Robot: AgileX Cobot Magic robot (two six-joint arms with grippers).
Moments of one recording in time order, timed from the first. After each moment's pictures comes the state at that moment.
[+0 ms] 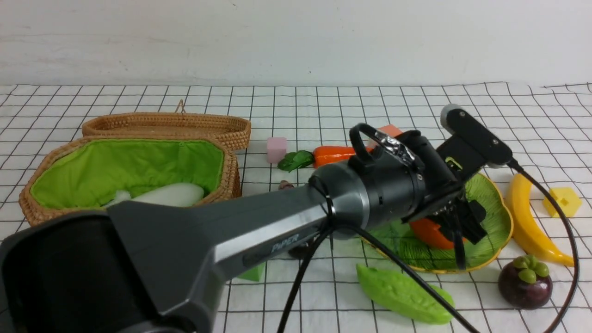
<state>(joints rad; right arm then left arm) 0.29 0.48 -1.06 0.04 1.26 0.10 -0.93 2.21 -1.92 0.39 0.54 -0.21</state>
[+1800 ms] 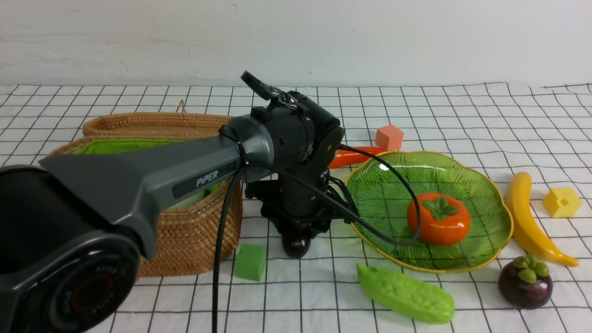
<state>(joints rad) 0.29 0.48 -1.06 0.19 1.24 0.00 -0.66 2.22 -1.84 0.21 1.01 -0.51</state>
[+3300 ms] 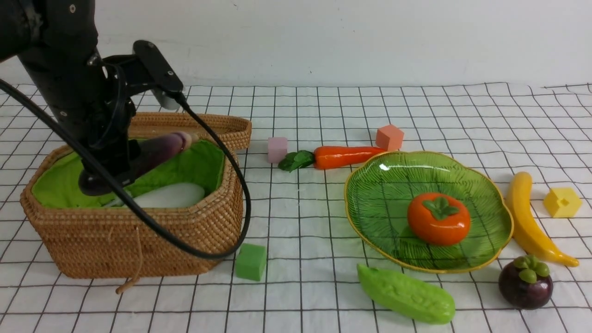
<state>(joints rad) 0.29 0.48 -1.06 0.76 1.22 -0.67 -0.25 1.67 -1.54 0.18 1.18 0.67</state>
